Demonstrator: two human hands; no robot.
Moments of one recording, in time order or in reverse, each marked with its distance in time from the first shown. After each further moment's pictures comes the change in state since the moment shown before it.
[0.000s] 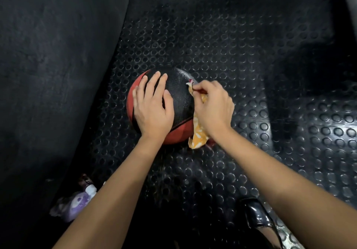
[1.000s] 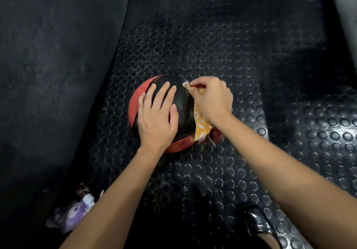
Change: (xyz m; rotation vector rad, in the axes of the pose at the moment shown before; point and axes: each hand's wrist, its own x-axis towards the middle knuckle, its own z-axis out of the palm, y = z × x) left_hand -0.005 0.002 -0.003 0.096 -0.086 0.229; right_hand 0.037 -0.012 -0.014 -0.012 -0.121 0.079
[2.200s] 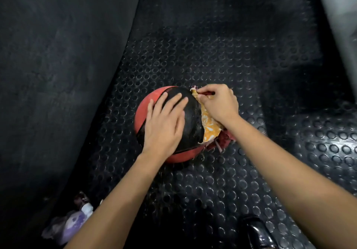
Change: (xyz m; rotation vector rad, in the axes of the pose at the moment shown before) left_hand 0.008 0.003 -0.016 -0.183 -0.174 -0.016; right_hand 0.020 0.010 -0.004 0.088 -0.083 0.057
